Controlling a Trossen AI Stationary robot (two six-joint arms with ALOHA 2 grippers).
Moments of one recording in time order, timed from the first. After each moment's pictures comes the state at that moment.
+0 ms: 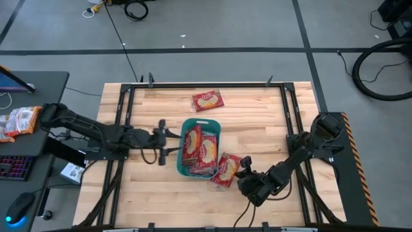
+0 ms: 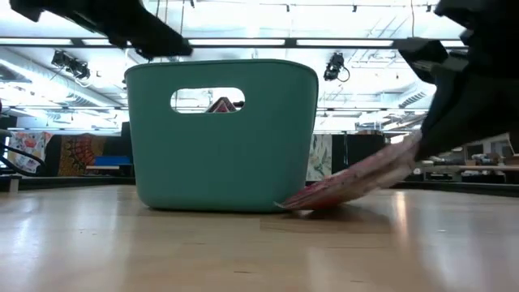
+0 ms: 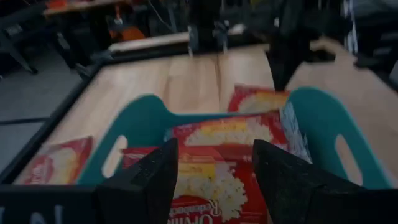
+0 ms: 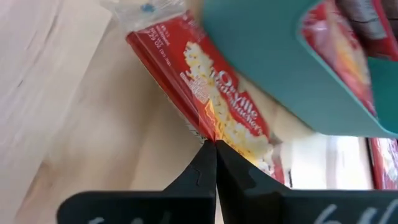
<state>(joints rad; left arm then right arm) -0.26 0.97 0.53 0.13 -0.36 0.04 0.71 1.74 0.90 -0.36 0.72 0.17</state>
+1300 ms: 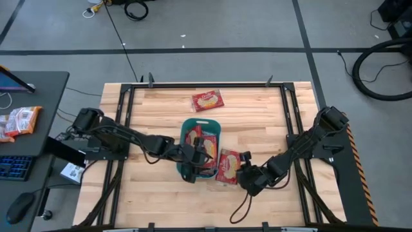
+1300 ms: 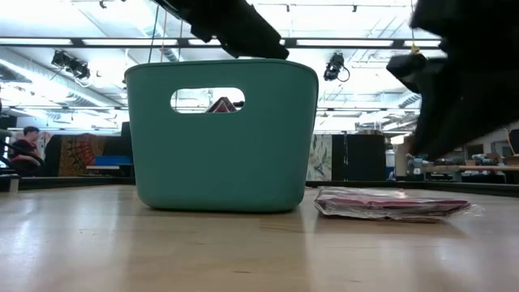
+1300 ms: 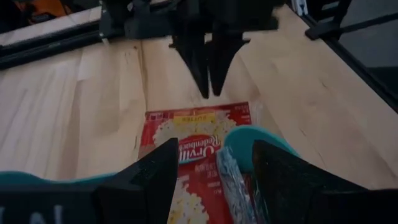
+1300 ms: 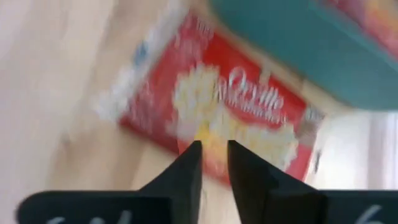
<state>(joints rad) -0.28 1.62 1.04 0.05 -0.16 0.10 0.62 1.64 0.90 -0.43 0.50 0.21</state>
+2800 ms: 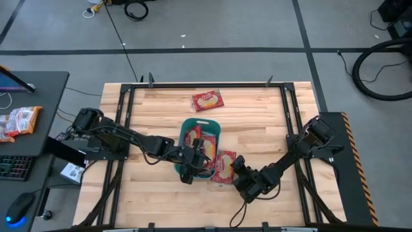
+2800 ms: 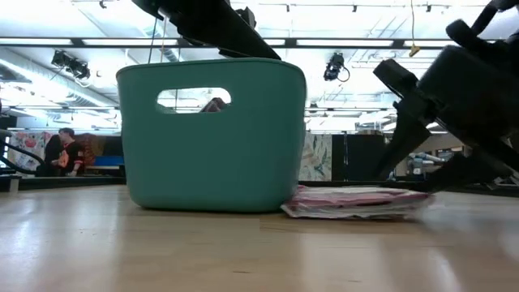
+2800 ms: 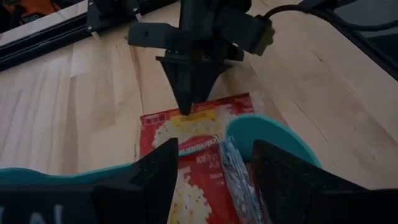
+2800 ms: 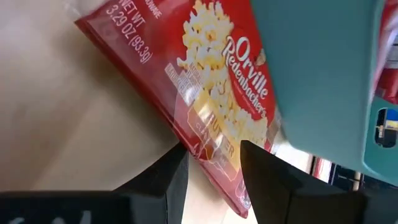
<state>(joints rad) -0.29 1.62 1.04 -0.01 -0.16 0.17 0.65 1.88 0.89 -0.30 0.82 -0.19</state>
